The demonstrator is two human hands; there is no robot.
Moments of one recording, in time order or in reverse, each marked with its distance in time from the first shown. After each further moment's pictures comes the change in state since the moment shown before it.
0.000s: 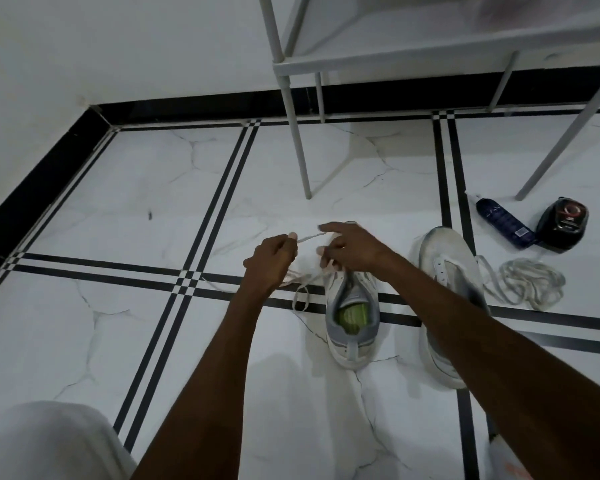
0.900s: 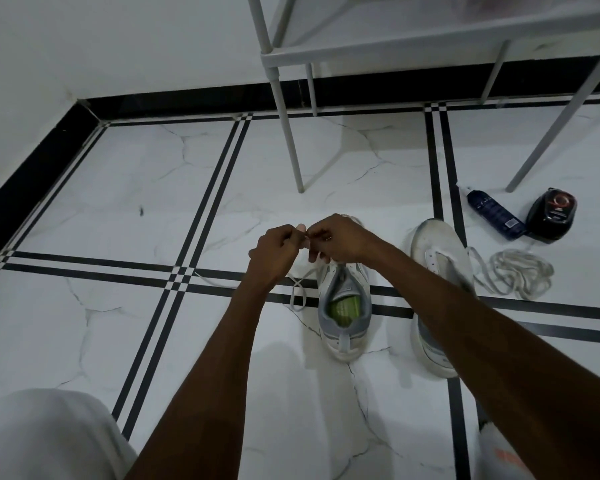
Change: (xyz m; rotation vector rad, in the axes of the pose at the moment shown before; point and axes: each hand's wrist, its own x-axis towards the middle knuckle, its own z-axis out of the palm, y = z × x) left_hand 0.000 0.019 0.012 0.008 -0.029 0.023; right_hand -0.004 -0.014 -0.004 -0.214 -0.046 -0.094
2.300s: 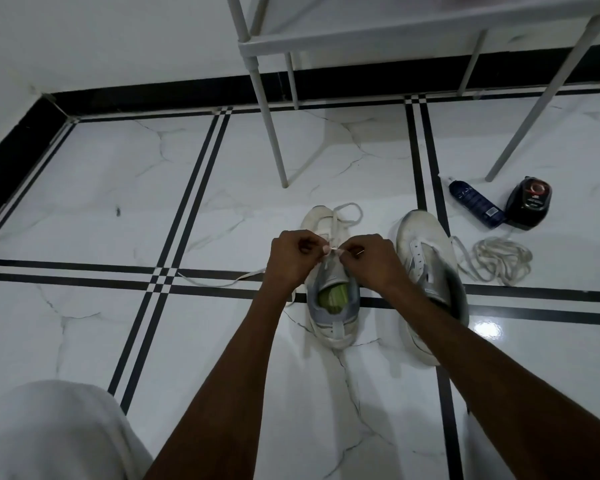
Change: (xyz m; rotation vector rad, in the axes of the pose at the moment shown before) left_hand -0.004 0.003 0.051 -0.176 -0.045 0.148; right_hand -0.052 0.062 0.012 -0.138 0.486 0.096
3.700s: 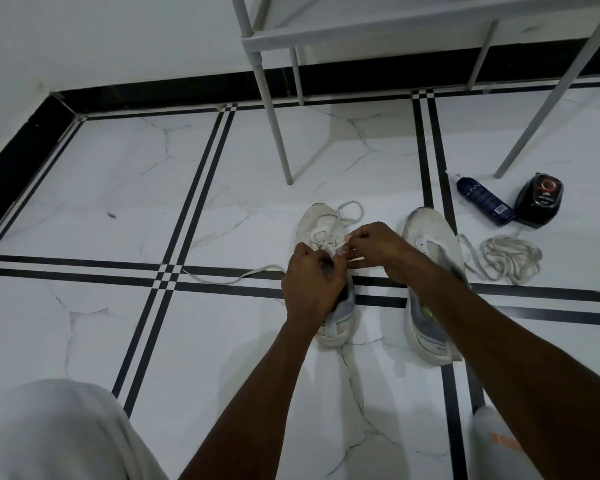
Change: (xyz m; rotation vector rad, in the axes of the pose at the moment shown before) left_hand -0.040 -0.006 0.046 0.388 0.295 -0.023; right_hand 0.025 -0.014 -0.014 0.596 -0.244 0.426
